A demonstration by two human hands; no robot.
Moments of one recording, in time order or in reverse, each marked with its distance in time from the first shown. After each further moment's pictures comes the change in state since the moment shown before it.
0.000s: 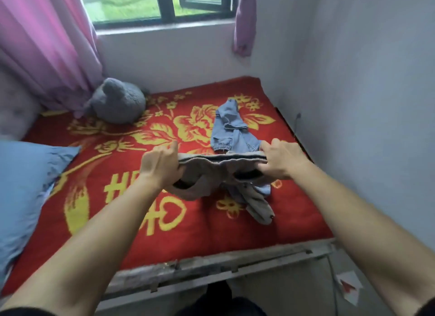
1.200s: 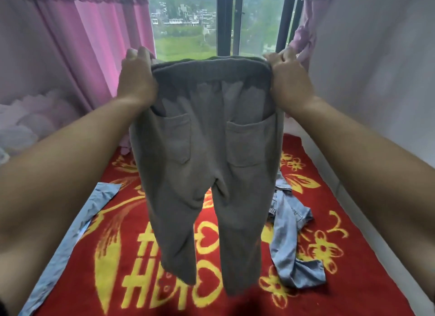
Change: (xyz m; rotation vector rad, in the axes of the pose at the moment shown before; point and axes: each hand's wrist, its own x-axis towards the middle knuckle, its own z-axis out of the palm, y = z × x) left_hand 0.174 -0.285 -0.211 -0.424 0.548 -0.397; right_hand 0.241 -0.165 -0.288 0.232 0.780 -0.131
